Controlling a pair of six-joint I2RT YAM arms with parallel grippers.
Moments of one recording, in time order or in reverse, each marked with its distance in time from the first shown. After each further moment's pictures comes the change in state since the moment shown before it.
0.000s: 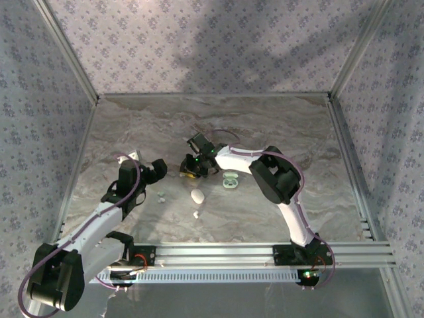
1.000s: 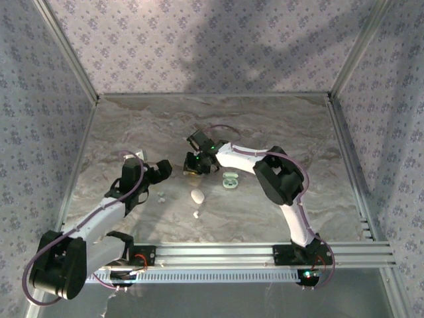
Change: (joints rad) left arm -0.008 0.109 0.009 0.067 0.106 0.004; right arm -0.002 -0.050 0.027 -0.118 0.087 -0.098
